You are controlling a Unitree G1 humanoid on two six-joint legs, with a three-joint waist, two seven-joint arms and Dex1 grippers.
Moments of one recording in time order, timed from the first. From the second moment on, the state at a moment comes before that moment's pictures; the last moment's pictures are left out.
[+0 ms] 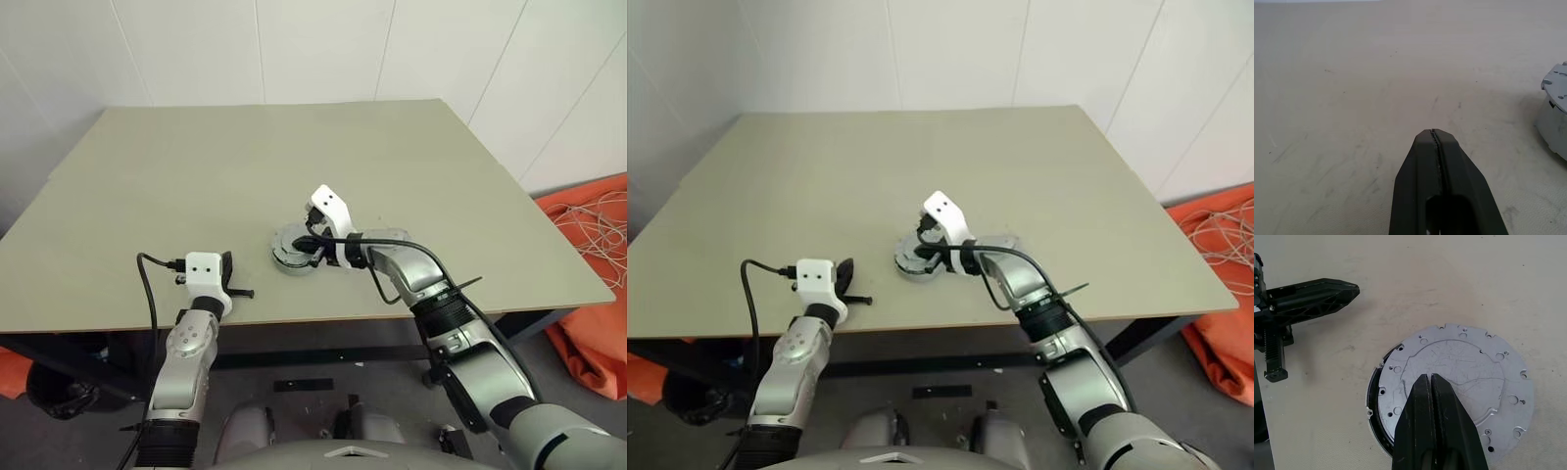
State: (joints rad) left arm 0.04 0.07 0.04 -0.08 -0.07 0.14 -0.09; right arm -0.64 -0.21 0.31 0.26 0.12 0.62 0.76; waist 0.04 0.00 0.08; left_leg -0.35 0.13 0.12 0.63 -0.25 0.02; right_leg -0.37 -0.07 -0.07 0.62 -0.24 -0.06
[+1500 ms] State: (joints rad) left arm 0.13 0.17 0.03 -0.24 -0.18 0.16 -0.28; right arm -0.45 -0.08 0.30 0.15 0.03 0.40 0.50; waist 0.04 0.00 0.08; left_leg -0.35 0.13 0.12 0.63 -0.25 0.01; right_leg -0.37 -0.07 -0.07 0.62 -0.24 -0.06
